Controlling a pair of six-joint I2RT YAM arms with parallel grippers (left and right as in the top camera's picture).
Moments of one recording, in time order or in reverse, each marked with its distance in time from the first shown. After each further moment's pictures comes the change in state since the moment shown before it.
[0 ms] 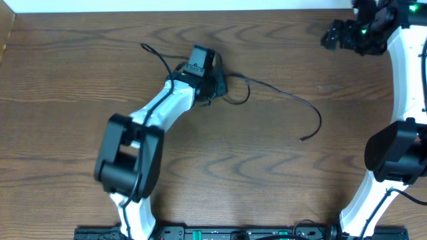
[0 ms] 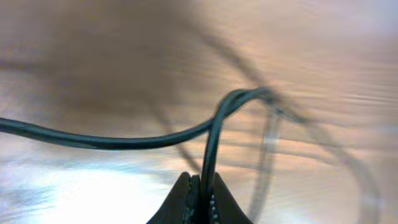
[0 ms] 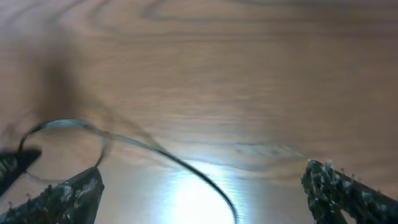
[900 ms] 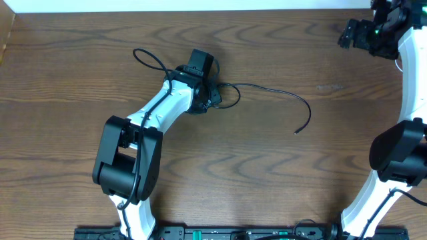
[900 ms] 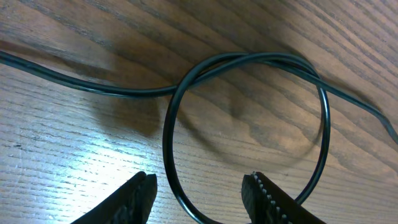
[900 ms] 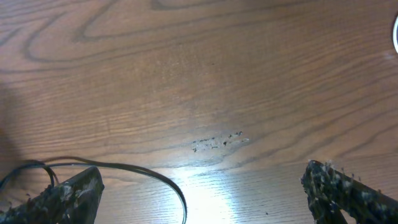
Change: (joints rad) left arm 0.003 0.005 -0.002 -0.253 -0.136 -0.192; right arm -0.066 0.000 0.000 0.002 0.170 0.135
